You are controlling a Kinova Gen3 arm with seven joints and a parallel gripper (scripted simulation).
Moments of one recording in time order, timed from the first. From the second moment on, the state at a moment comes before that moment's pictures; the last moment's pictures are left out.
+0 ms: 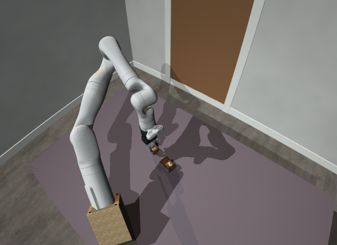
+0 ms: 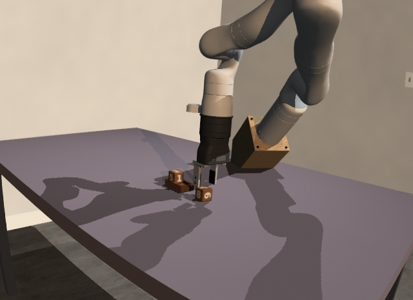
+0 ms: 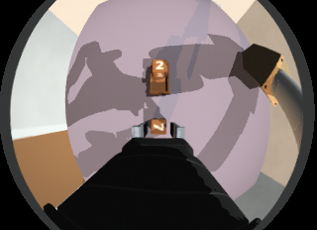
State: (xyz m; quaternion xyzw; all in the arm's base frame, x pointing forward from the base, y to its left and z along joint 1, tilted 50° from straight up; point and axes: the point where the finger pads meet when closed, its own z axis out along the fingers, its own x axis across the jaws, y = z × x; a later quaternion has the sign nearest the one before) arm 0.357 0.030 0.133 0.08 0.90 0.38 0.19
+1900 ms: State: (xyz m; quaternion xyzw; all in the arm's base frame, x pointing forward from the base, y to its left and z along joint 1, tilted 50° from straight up) arm 0.369 0.050 0.114 0.08 0.90 0.38 0.19
